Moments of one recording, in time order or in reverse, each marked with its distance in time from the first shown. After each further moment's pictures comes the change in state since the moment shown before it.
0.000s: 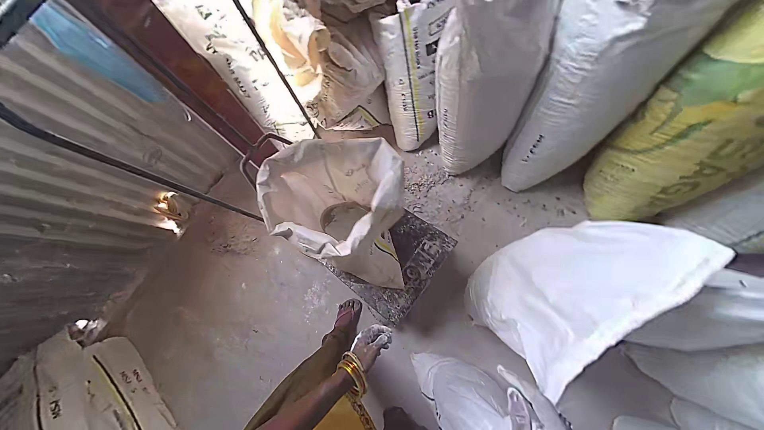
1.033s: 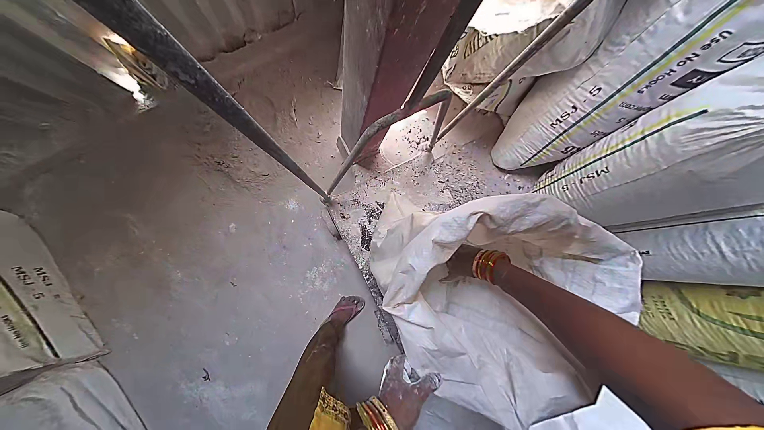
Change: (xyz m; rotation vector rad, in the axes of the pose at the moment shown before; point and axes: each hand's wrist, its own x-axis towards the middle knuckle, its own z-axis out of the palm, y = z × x) left_hand -0.005 0.098 -0.211 -0.538 0.058 -0.186; right_hand 0.277 -0.199 0.451 -1.135 -1.813 -0.692
